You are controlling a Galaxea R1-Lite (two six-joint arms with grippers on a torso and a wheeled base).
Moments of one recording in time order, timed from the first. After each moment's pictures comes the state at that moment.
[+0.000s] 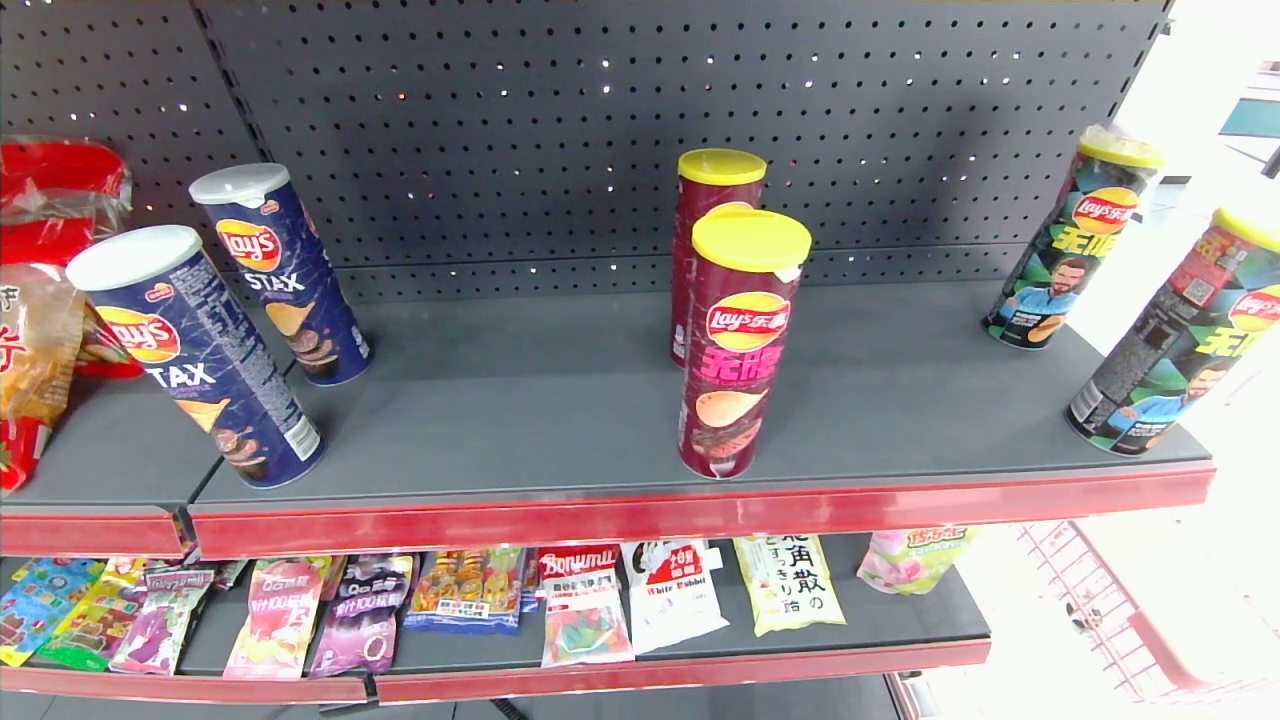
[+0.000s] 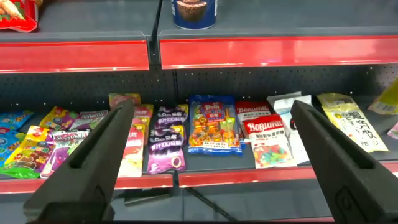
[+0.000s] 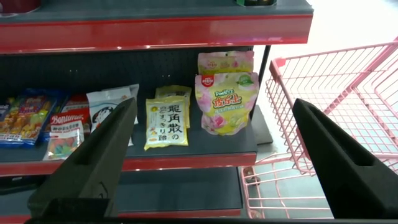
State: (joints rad) left arm 0.00 0.00 0.00 0.00 -0.03 -0.01; right arm 0.00 0.00 0.00 0.01 0.00 0.01
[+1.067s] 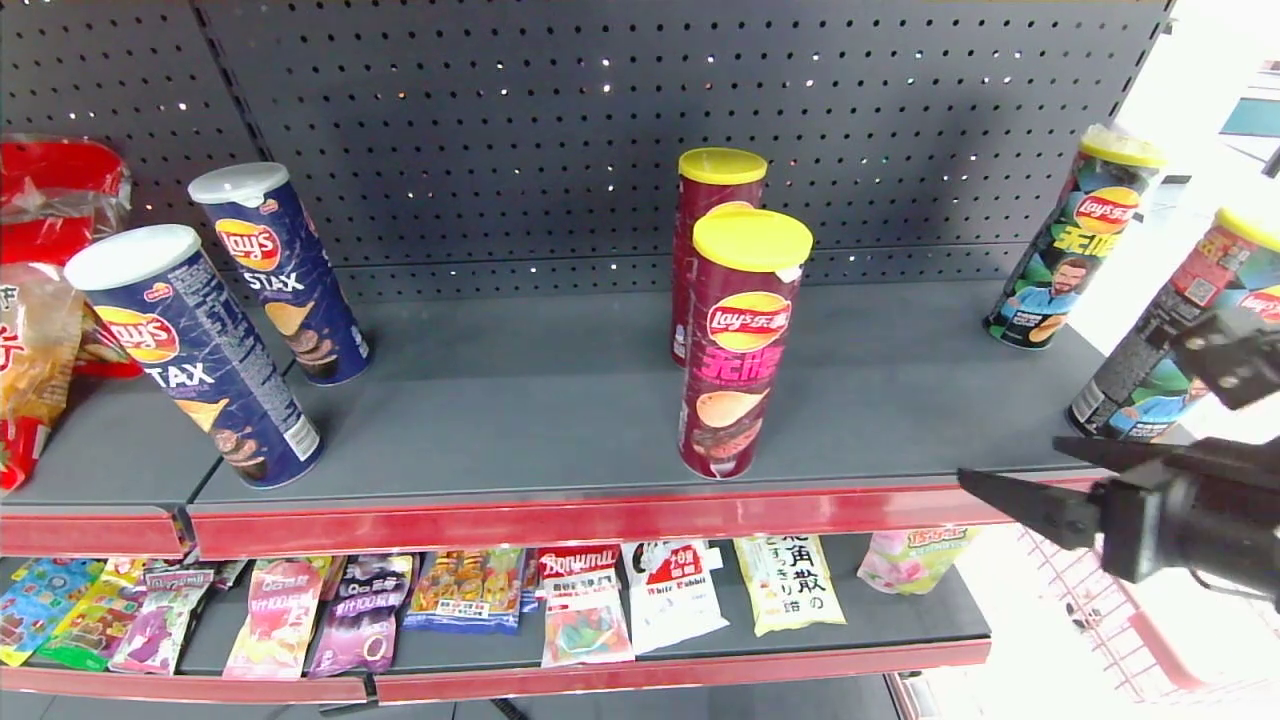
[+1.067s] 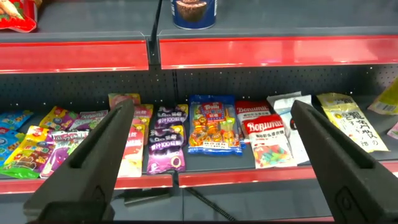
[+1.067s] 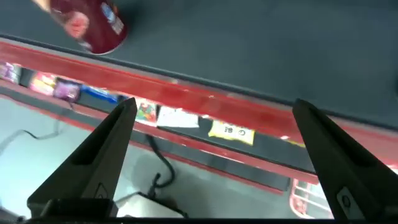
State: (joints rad) left arm 0.00 0.00 0.00 0.00 -0.03 -0.01; right arm 0.38 1.21 -0.58 -0.22 -0.01 0.03
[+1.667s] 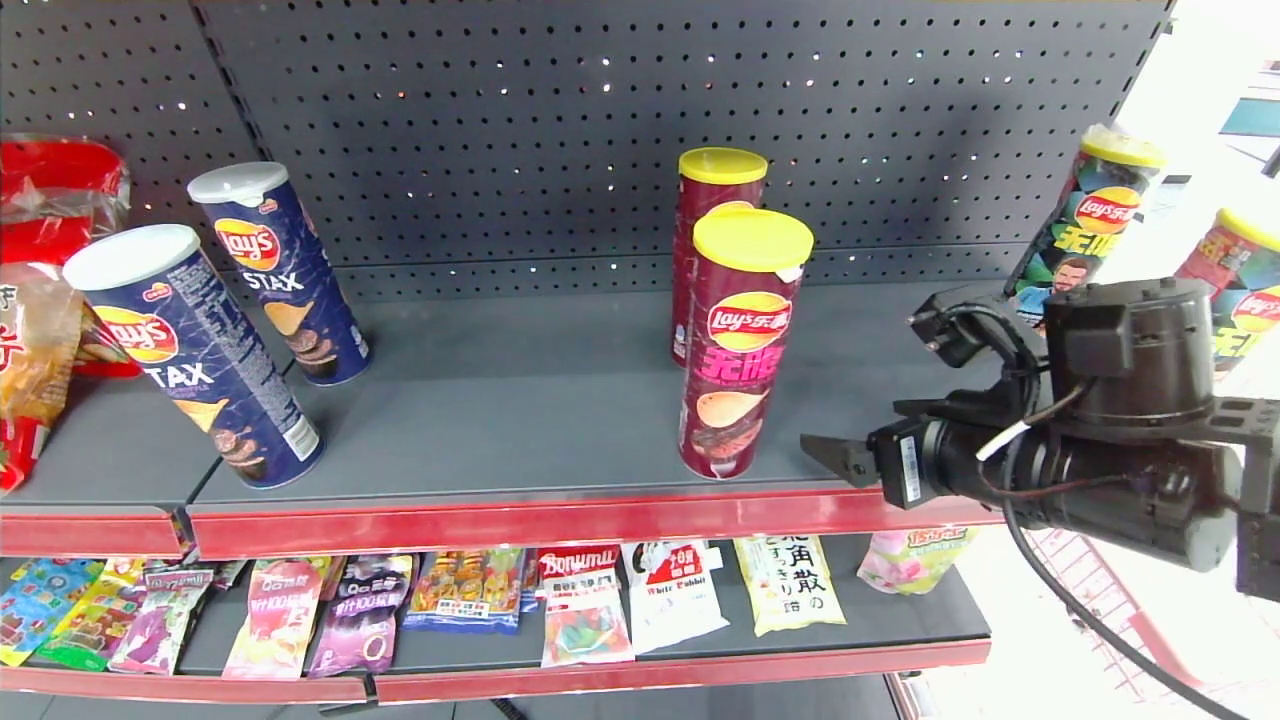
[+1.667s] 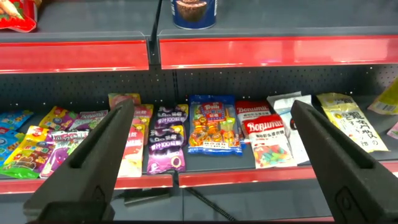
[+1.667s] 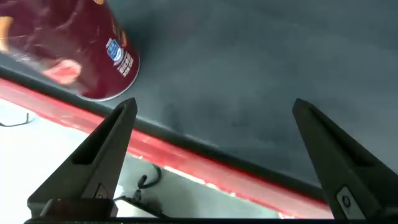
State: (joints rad) left arm 0.00 0.00 0.00 0.00 -0.03 -0.01; right arm 0.55 1.57 -0.77 -0.35 -0.16 0.02
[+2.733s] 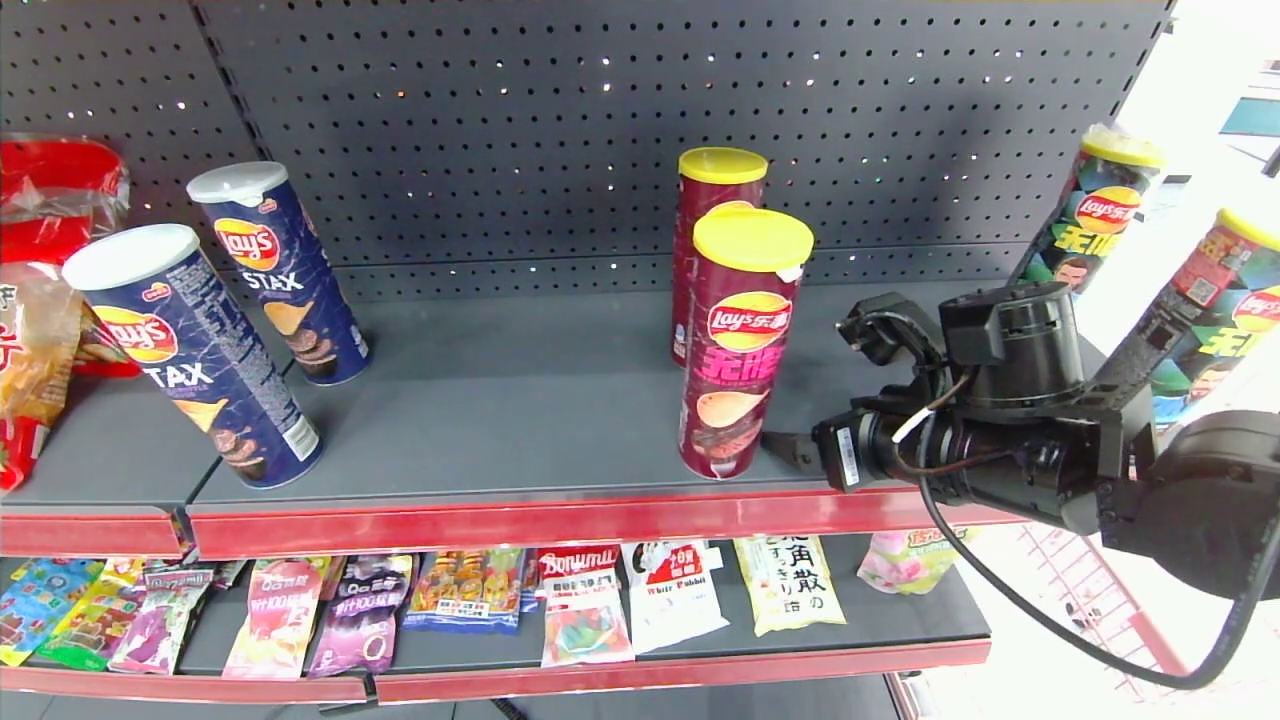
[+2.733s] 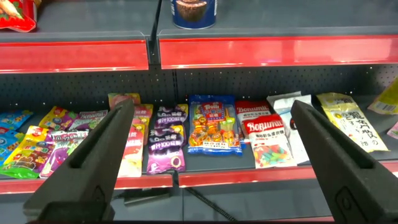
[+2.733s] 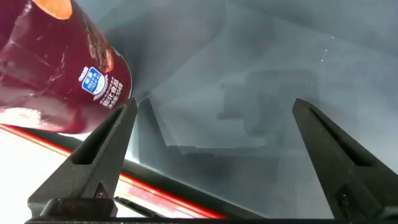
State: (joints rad) left arm 0.00 0.00 0.00 0.00 -0.03 -0.01; right arm 0.56 1.72 -0.86 -0.36 -0.17 0.00
